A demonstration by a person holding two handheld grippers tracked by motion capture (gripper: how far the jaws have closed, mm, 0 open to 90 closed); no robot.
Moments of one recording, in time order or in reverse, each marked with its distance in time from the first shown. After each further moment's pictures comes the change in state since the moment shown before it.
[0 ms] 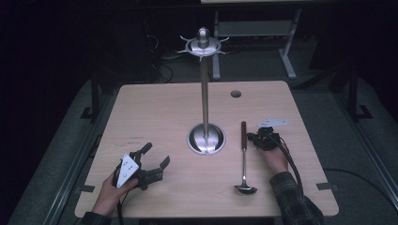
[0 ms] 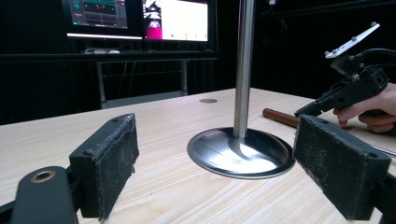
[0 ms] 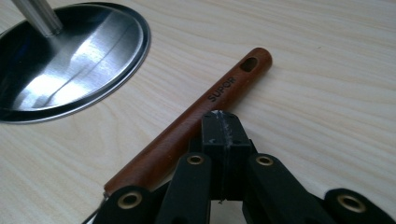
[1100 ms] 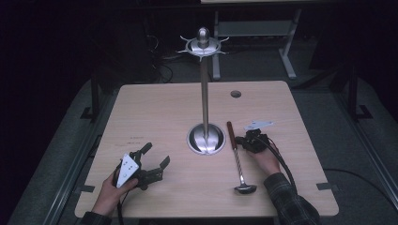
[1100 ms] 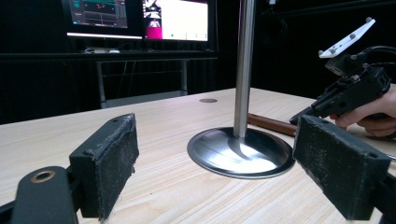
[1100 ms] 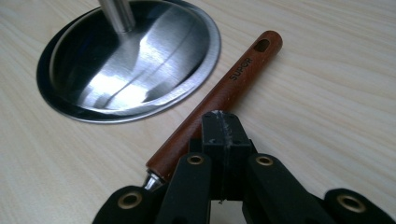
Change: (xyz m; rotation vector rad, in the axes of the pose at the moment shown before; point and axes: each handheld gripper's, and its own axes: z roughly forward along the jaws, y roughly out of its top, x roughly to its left) left arm 0.000 0.000 0.000 0.000 -0.001 -0.002; right arm 0.034 0.010 0.012 0.029 0.104 -0.081
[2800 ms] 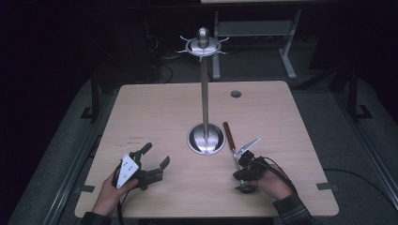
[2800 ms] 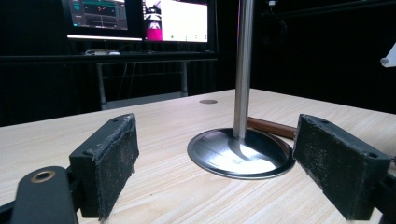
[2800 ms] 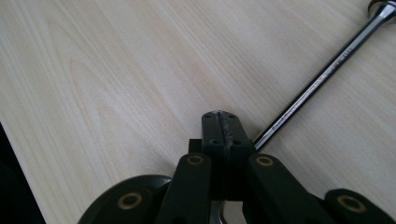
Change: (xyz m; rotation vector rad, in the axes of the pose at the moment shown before) left arm 0.000 0.000 -0.001 -0.003 0.001 0.009; right arm 0.078 -0.014 -0.048 0.420 0.198 -0.089
